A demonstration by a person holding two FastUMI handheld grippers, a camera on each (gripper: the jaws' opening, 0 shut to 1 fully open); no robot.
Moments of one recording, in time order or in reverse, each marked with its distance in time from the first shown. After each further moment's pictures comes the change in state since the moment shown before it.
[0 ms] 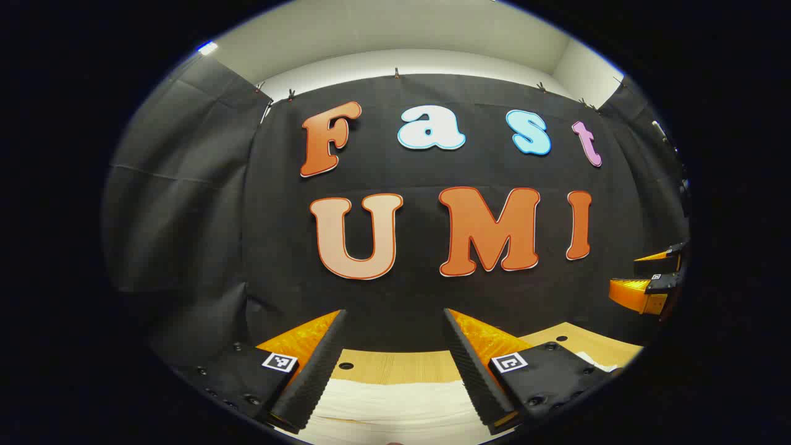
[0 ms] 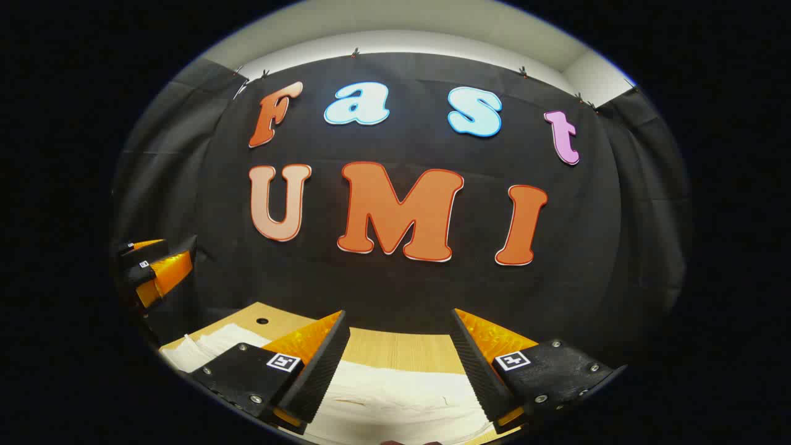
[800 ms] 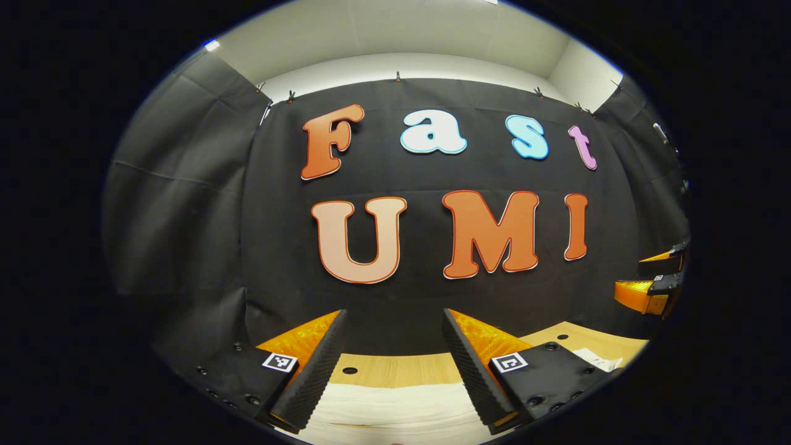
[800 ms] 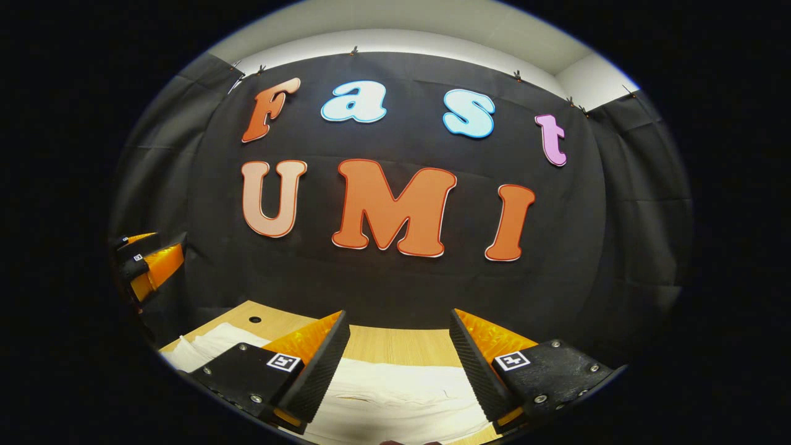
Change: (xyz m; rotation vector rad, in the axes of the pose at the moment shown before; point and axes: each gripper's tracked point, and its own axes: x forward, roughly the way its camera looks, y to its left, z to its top) left arm -0.001 0.000 -0.001 0.002 -0.019 -0.031; right arm -0.019 0.015 -0.012 -0.001 0.023 -0.108
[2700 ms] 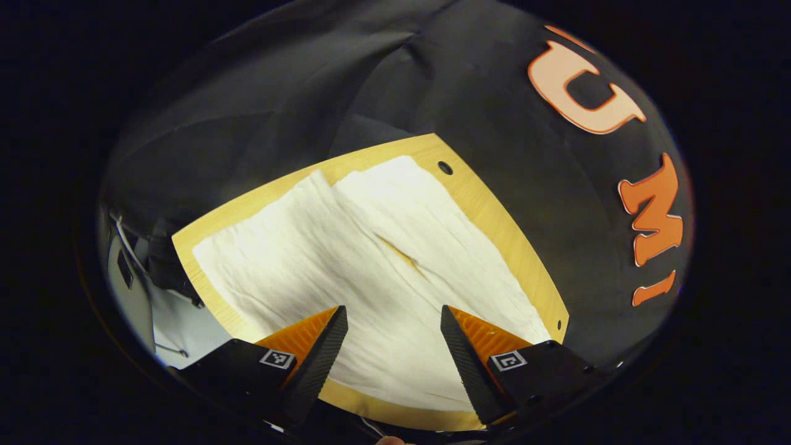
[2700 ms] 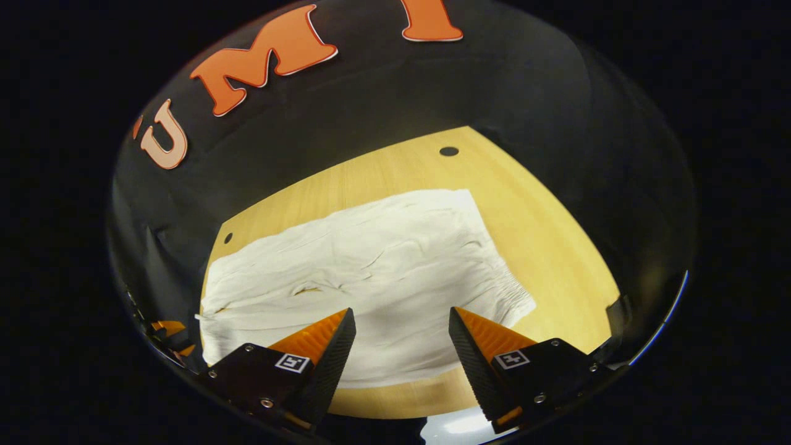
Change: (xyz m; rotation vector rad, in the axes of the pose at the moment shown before) left arm -0.142 -0.042 -0.107 -0.871 1.018 0.448; right arm 0.006 -0.104 -0.288 0.418 0.952 0.065
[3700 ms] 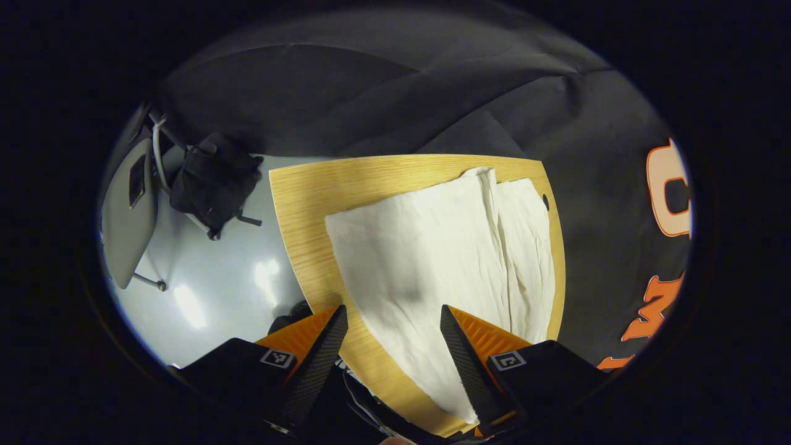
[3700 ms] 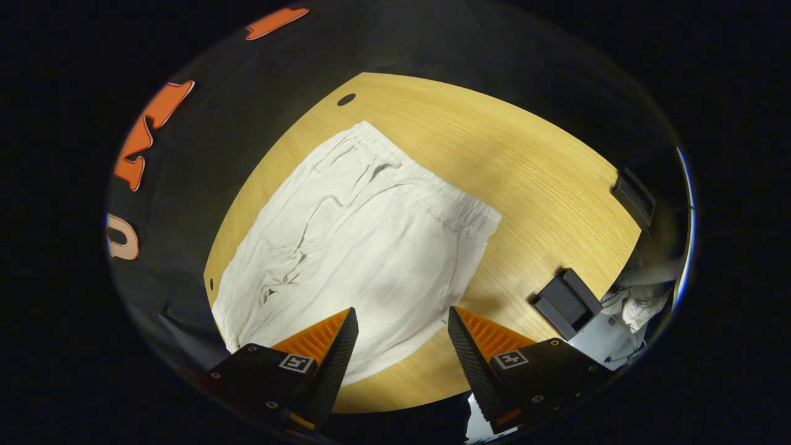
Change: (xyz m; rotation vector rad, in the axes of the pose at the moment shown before) left arm -0.017 0.014 0.033 -0.366 0.047 0.100; right arm 0.035 -0.082 -0.068 0.437 0.160 -0.108
